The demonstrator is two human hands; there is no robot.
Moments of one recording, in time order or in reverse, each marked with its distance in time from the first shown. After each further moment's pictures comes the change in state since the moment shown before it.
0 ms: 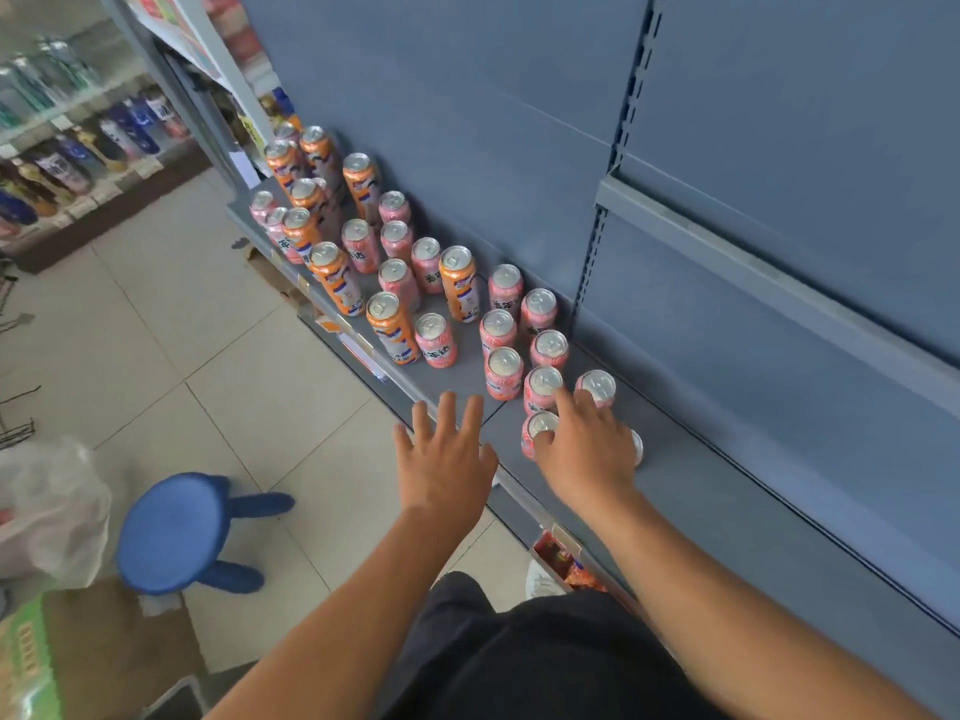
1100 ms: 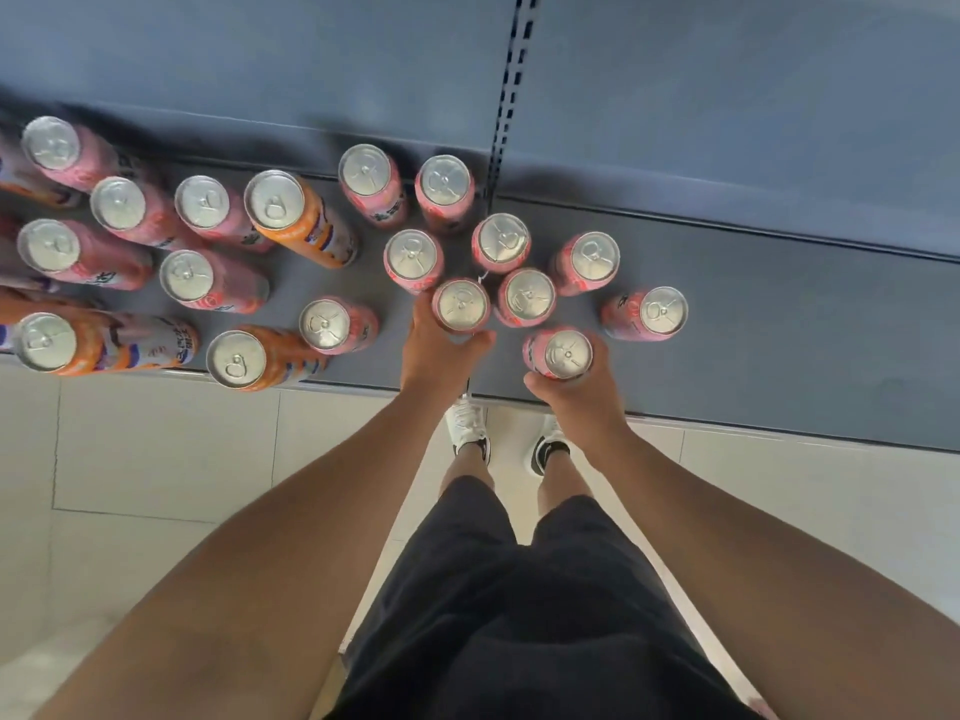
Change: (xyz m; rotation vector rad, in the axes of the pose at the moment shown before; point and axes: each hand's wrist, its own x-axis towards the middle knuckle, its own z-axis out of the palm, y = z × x) left_hand 0.239 -0.023 0.117 -0.788 -0.518 0.058; right_hand 0.073 -0.017 0.157 1.038 0.189 0.957
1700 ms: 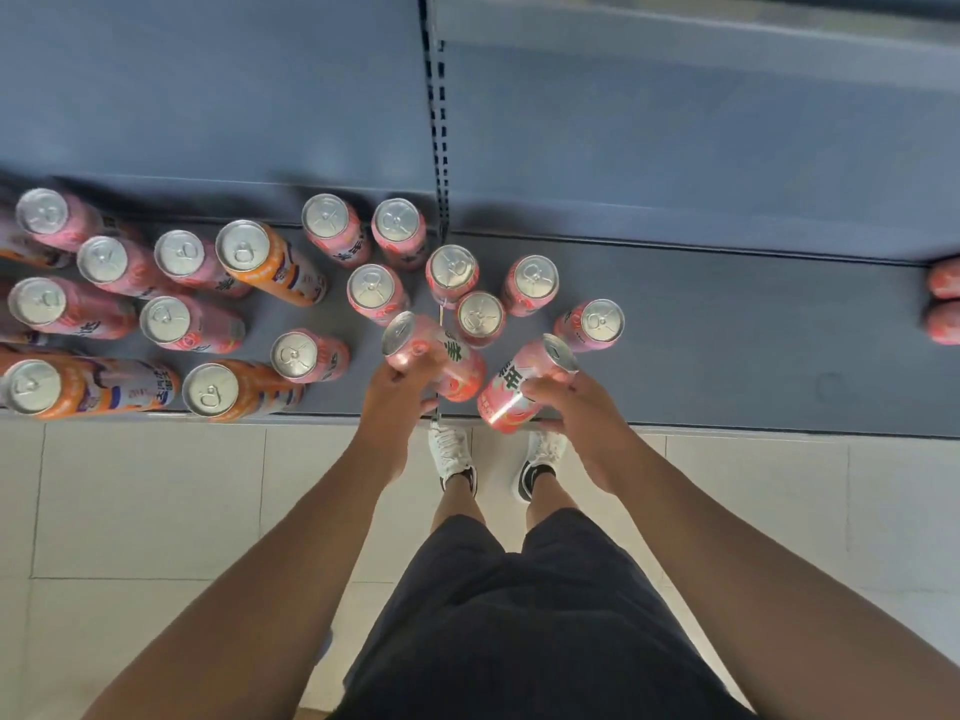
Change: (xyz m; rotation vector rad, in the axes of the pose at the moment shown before) left_hand -0.056 0.007 -0.020 -0.470 -0.229 -0.115; right_hand -0.034 -0.016 -0.060 0.340 -0.292 0.122
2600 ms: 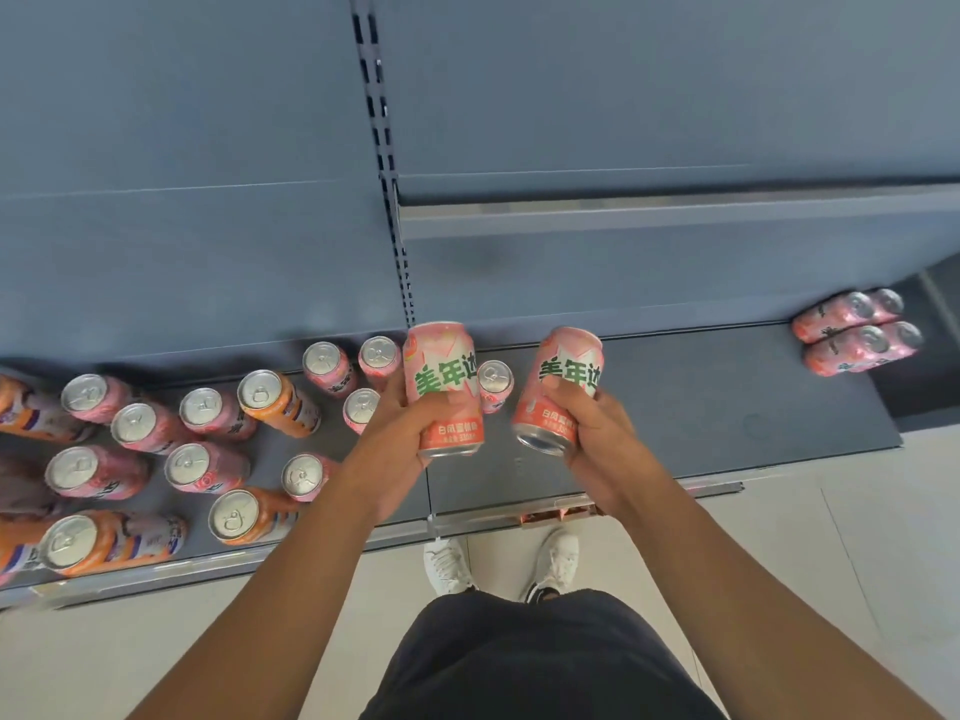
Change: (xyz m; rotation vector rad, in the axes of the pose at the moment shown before) left_hand -0.078 0.116 0.016 -0.121 -0.454 0.154; right_hand -0.098 -0.092 0.010 0.505 0.120 -0.296
